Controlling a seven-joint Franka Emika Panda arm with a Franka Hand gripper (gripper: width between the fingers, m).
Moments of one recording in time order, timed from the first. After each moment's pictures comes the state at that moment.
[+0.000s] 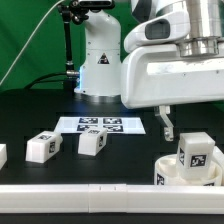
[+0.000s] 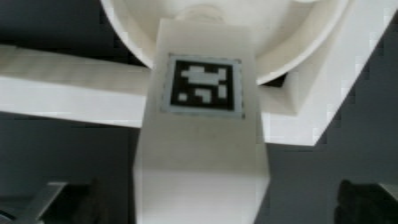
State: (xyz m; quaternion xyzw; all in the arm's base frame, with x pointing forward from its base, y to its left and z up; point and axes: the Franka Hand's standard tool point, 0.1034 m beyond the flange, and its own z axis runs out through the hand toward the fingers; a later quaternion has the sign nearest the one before) arm 0.660 0.089 0.094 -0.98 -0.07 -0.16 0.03
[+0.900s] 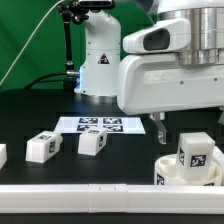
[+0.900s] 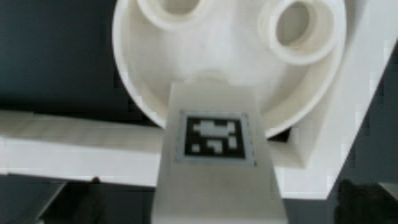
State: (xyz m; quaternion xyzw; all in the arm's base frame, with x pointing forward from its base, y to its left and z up) arm 0.653 0.084 0.088 -1.00 -0.05 -0.05 0.03
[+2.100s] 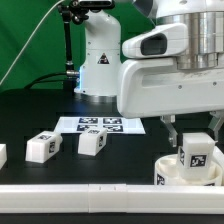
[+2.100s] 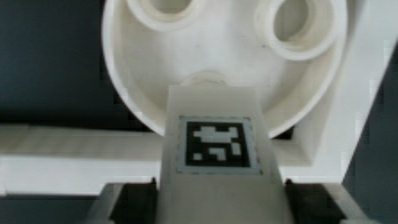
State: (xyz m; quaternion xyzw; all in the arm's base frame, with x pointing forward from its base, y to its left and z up) arm 0.652 0.084 0.082 -1.00 0.01 -0.05 0.05
